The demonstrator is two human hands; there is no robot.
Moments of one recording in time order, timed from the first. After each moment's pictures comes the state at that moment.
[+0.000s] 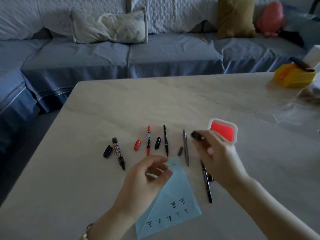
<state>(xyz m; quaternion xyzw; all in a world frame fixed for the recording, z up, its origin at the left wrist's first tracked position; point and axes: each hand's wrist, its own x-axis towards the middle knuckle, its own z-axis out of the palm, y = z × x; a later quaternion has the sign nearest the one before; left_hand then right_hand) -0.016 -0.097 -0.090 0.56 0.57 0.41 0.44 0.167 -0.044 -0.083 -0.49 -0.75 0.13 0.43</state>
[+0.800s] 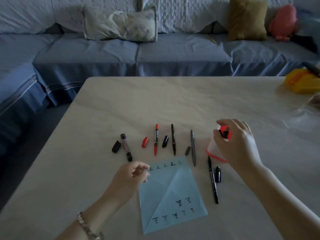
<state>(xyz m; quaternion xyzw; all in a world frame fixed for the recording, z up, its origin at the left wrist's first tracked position) -0.071 -0.088 -0.133 0.54 0.66 0.29 0.44 0.185 -0.014 -0.080 -0.66 -0.67 0.08 0.32</state>
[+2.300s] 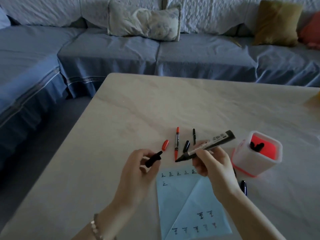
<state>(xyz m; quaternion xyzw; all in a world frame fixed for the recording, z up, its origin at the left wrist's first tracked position) -0.089 -0.090 -0.115 0.48 0.66 0.47 0.33 0.076 -0.044 -0.085 -0.51 -0.44 0.59 0.45</state>
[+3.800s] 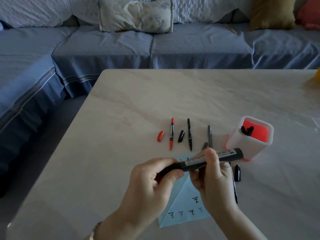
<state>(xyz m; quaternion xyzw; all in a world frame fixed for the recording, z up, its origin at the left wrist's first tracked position) -0.050 -0.123 -0.074 0.64 0.54 0.46 0.31 0.078 -0.091 -0.084 -0.46 -0.36 0.60 0.54</state>
